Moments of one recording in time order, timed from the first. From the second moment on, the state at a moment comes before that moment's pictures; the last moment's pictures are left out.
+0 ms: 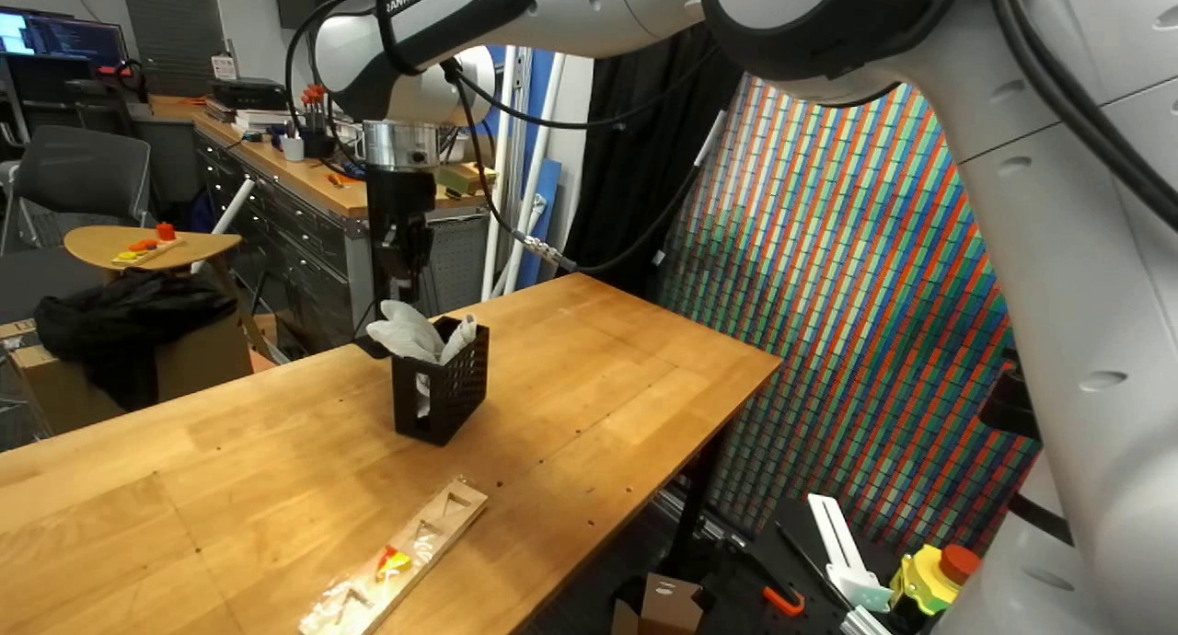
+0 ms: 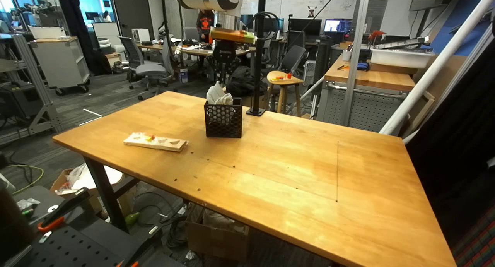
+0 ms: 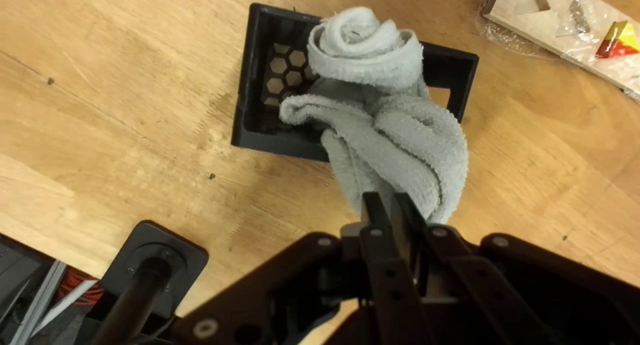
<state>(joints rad) -0.05 0.66 0.11 -1.33 -0.03 1.88 -0.60</state>
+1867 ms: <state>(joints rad) -0.06 0.67 0.11 -1.39 -0.01 1.87 -0.57</state>
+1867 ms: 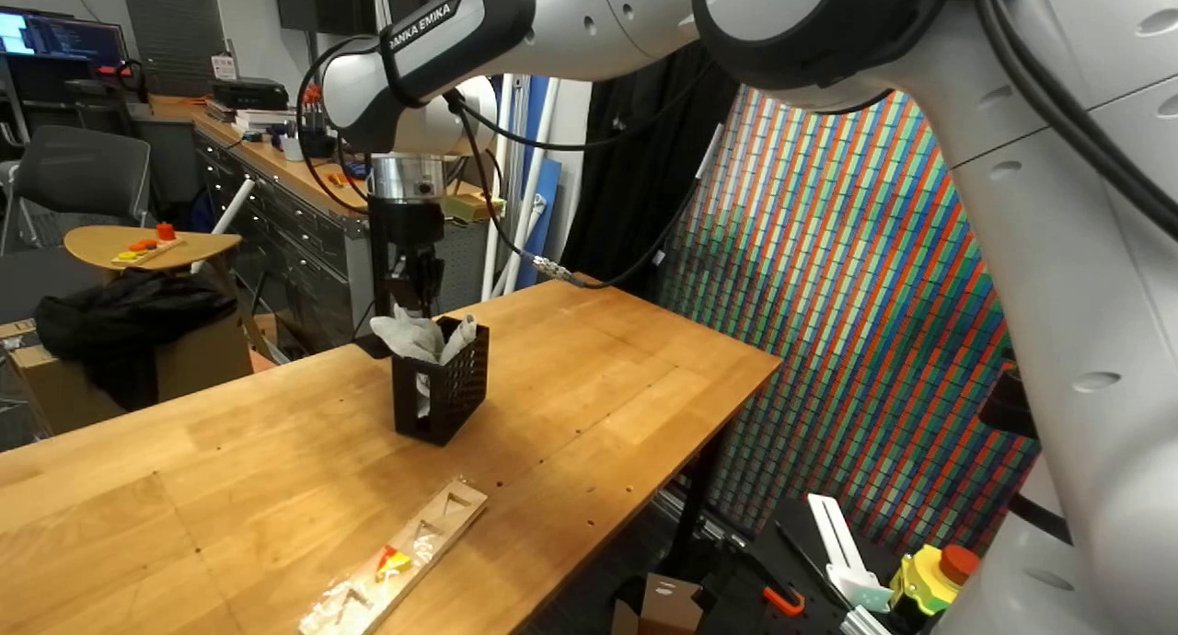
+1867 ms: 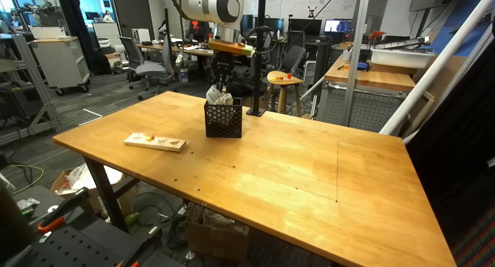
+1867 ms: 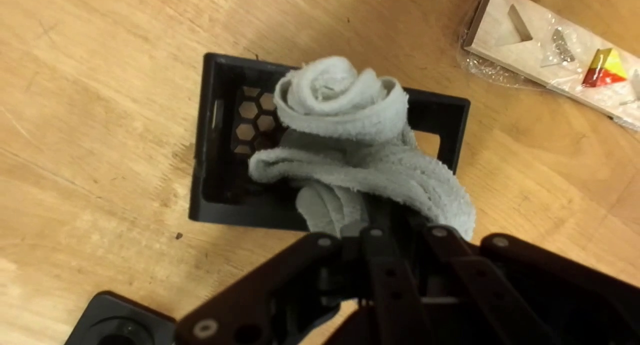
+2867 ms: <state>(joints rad) -0.09 0.61 0.11 -1.52 -0.01 1.93 -0.57</state>
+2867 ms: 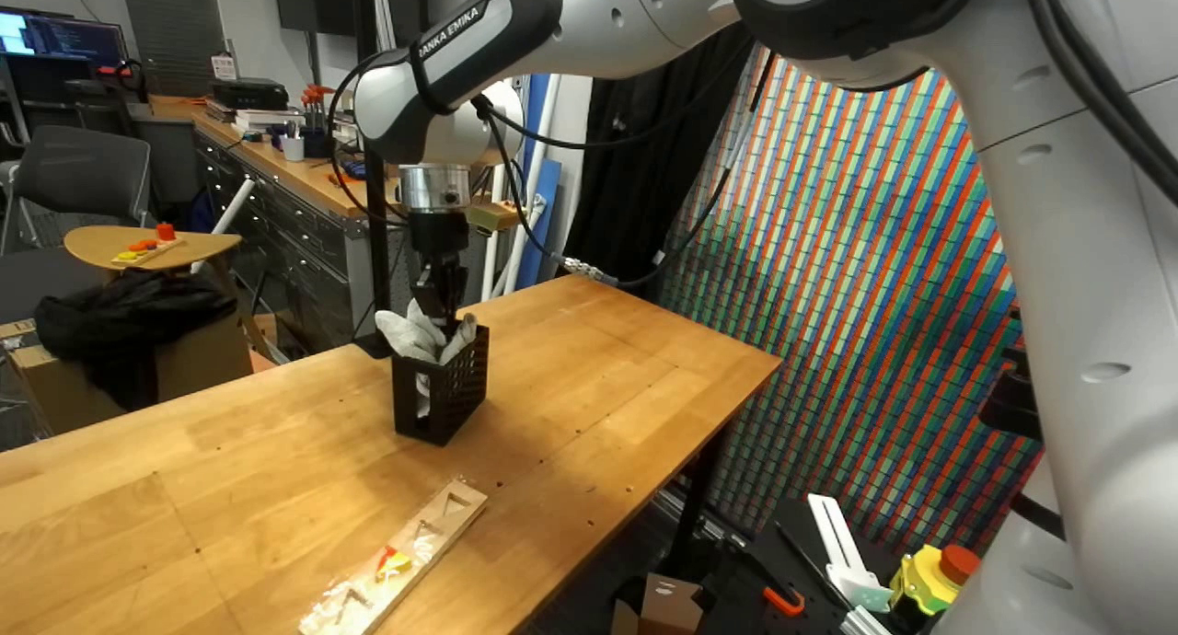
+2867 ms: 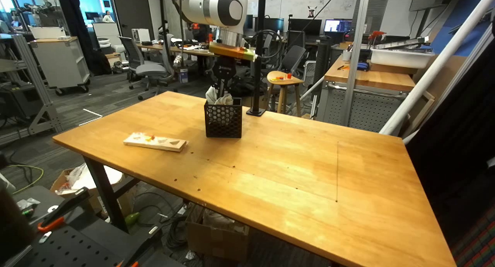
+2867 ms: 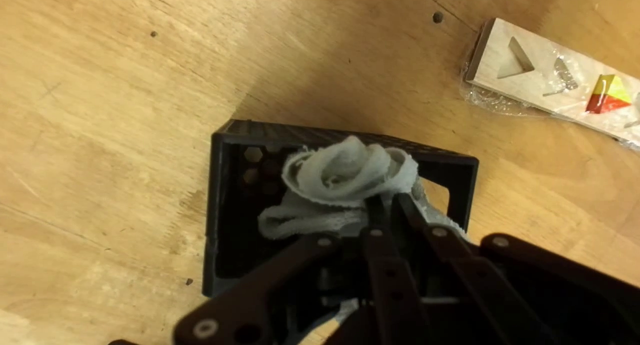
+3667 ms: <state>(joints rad) -0.12 0.71 0.11 -1.52 0.04 1.97 -0.57</state>
